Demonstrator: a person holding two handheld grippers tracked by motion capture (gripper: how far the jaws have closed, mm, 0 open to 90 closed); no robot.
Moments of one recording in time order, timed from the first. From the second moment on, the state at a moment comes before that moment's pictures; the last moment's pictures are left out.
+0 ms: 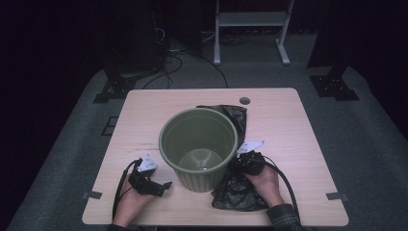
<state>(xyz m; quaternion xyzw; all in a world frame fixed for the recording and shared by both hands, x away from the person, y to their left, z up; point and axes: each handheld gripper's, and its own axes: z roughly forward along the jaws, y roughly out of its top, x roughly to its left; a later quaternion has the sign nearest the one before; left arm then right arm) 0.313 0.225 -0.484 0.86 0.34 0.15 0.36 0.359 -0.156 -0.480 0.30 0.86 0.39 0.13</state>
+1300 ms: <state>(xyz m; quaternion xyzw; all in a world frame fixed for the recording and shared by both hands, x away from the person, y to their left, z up) 0.313 0.225 -0.483 0.86 0.34 0.15 0.36 0.305 -0.193 -0.365 0.17 0.85 0.49 0.08</state>
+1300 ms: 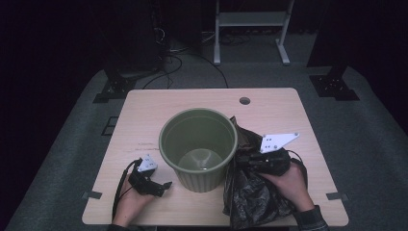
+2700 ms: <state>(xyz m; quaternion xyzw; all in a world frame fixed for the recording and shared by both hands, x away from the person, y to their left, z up) 0.313 0.225 -0.484 0.86 0.34 0.15 0.36 0.294 -0.185 -0.285 0.06 0.83 0.55 0.05</state>
